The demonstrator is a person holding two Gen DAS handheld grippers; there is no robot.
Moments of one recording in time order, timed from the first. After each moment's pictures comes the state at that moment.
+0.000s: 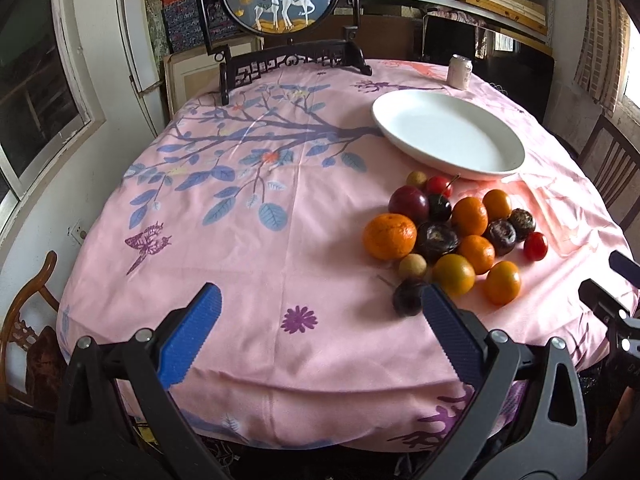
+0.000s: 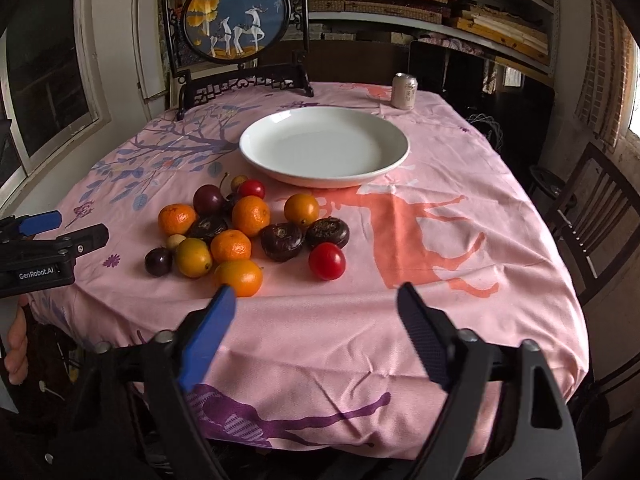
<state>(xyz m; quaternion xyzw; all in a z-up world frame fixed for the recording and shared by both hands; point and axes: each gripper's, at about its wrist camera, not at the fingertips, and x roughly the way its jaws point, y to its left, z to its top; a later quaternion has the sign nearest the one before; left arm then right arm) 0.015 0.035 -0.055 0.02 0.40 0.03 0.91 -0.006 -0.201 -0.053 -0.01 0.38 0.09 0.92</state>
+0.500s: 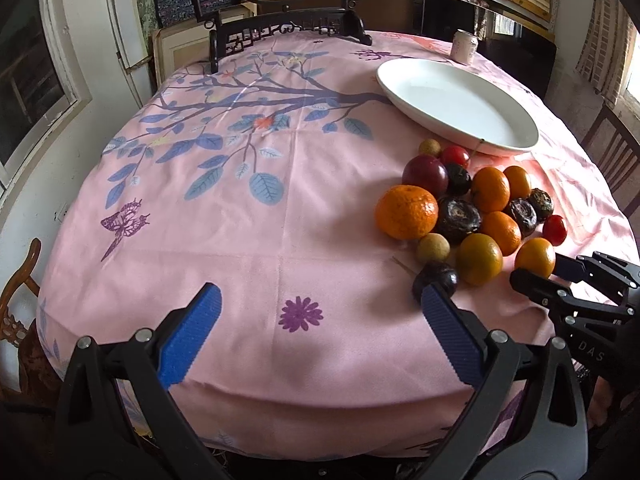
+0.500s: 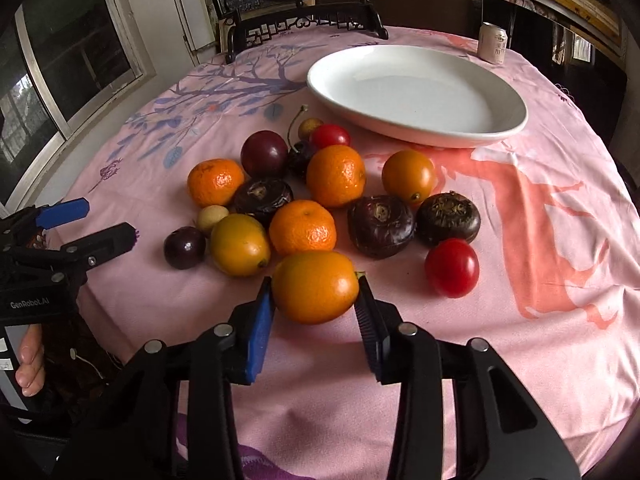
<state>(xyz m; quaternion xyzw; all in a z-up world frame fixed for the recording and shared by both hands) 0.035 0.045 -0.076 0.01 0.44 0.00 0.90 0.050 -0.152 -0.094 -0.01 0.45 0.19 0.87</state>
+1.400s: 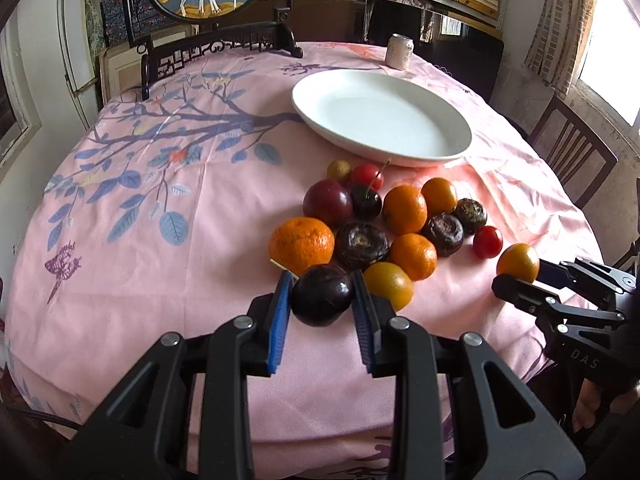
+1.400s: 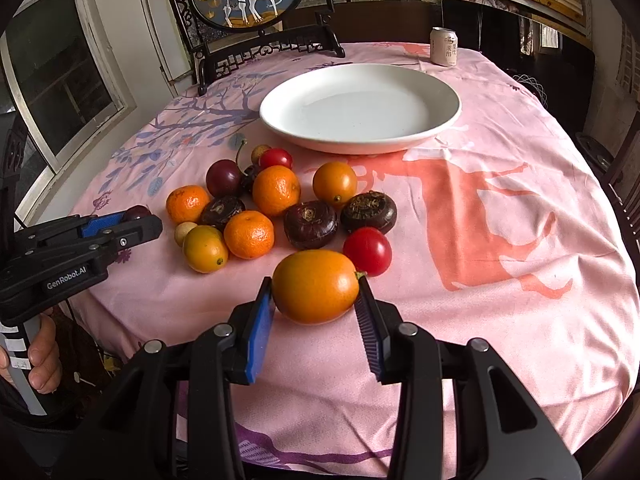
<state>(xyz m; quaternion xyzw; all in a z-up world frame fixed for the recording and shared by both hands) 0.055 0.000 -0.055 0.01 0.42 -0.09 0.90 0.037 -0.202 -0.076 0.03 0.43 0.16 0.89</state>
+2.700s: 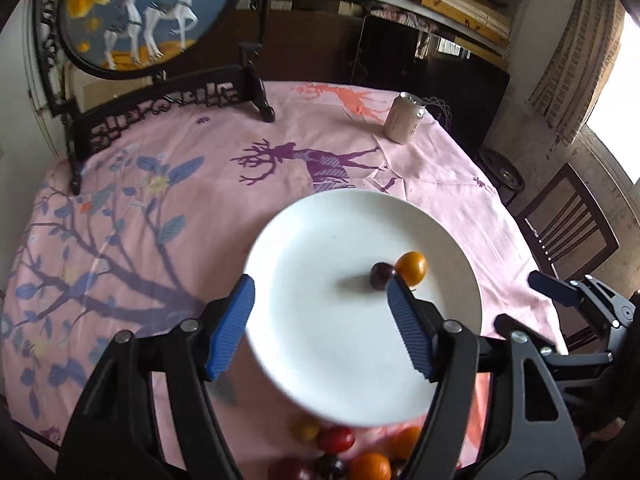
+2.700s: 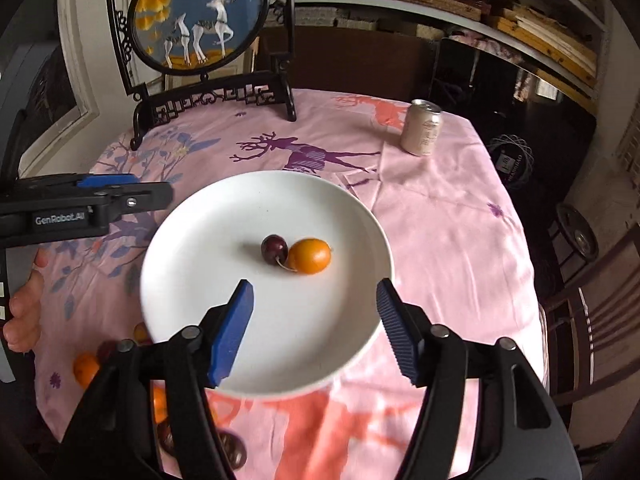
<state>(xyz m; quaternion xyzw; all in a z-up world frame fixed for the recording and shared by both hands) 0.258 -0.038 0.014 -0.02 0.42 -0.11 0.90 0.209 -0.248 0.002 -0.04 0.41 0.11 0.91</state>
